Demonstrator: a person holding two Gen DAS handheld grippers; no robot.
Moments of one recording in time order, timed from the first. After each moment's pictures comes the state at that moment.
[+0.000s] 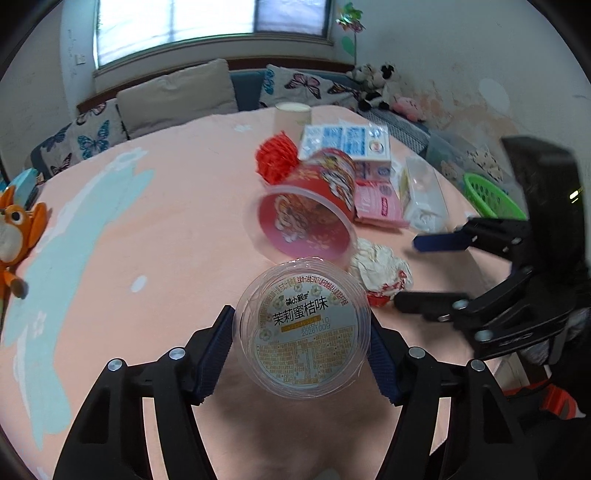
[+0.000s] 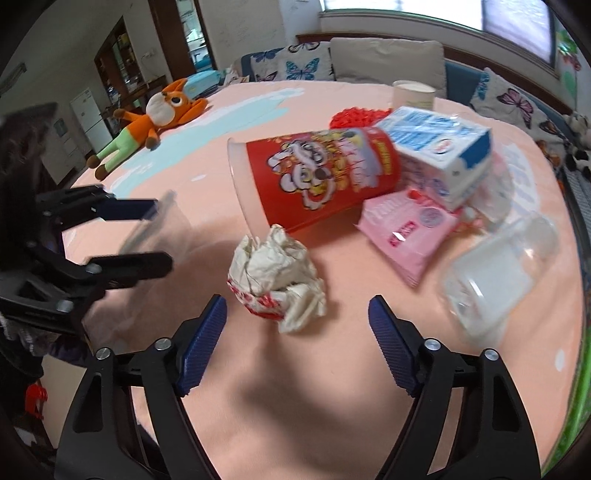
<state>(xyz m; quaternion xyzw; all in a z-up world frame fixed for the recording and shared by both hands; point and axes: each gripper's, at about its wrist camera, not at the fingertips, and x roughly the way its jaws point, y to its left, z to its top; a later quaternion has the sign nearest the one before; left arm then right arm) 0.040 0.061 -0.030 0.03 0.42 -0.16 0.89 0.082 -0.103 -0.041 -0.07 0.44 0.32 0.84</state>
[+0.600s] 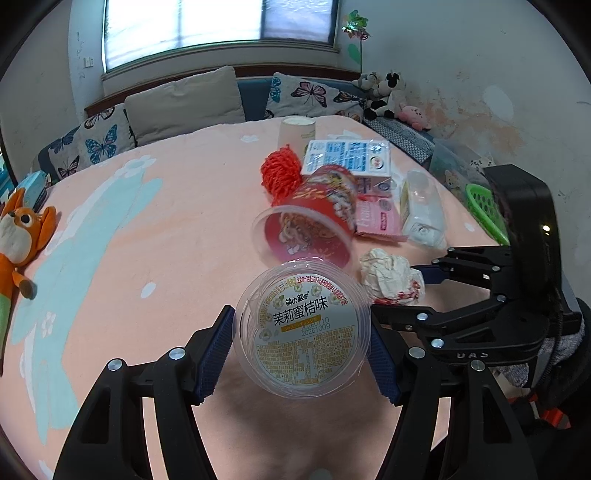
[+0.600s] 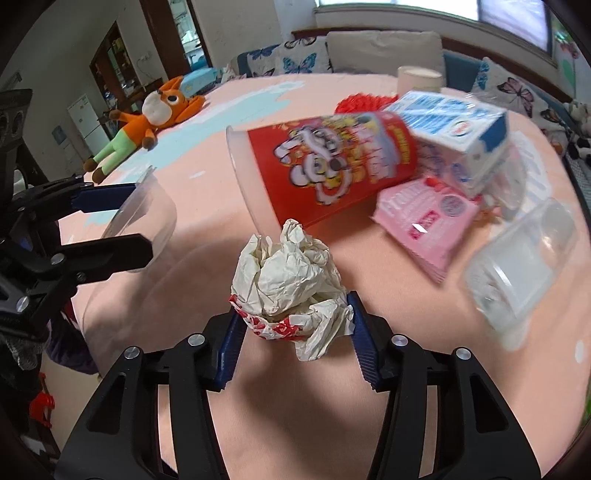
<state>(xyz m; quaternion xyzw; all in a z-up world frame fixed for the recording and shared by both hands) 0.038 0.053 -0.017 0.03 0.41 -0.15 0.90 0.079 -0.103 -0.048 -0.05 0.44 0.31 0.84</state>
